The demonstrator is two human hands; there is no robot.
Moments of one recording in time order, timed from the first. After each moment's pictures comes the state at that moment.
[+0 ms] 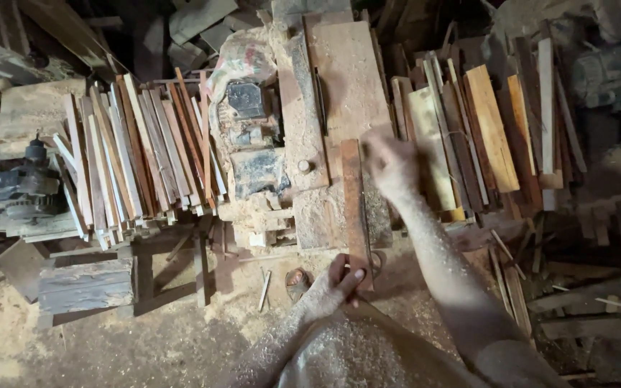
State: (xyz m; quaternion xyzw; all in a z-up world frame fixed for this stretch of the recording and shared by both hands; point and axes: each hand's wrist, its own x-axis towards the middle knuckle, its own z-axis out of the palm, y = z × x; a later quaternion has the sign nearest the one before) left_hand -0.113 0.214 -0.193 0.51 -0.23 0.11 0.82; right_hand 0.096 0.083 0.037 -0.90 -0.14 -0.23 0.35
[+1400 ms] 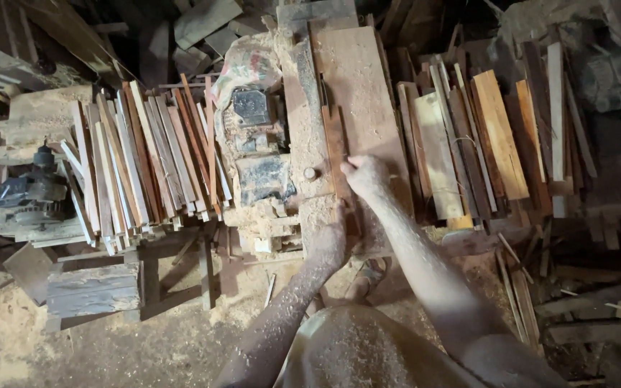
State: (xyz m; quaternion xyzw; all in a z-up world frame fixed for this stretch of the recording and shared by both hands) left_hand 0.015 0.257 -0.025 0.91 -0.10 -0.33 0.22; right_hand 0.140 0.120 -0.096 -0.94 0.14 0.04 0.32
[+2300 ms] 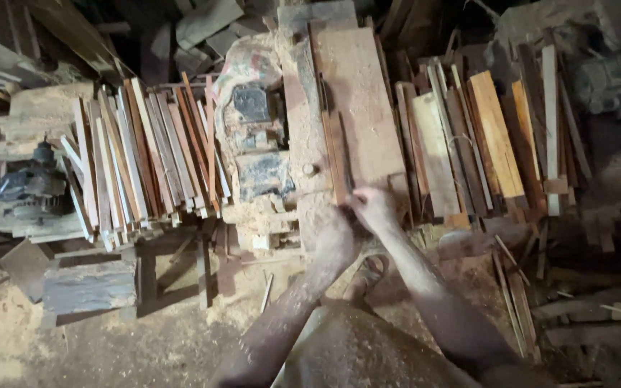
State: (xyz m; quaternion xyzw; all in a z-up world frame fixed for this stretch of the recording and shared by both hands) left_hand -0.013 0.228 -0.169 0.98 -0.16 0.07 0.10; right_hand 0.046 0.106 -0.080 -0.93 0.05 0.01 0.36
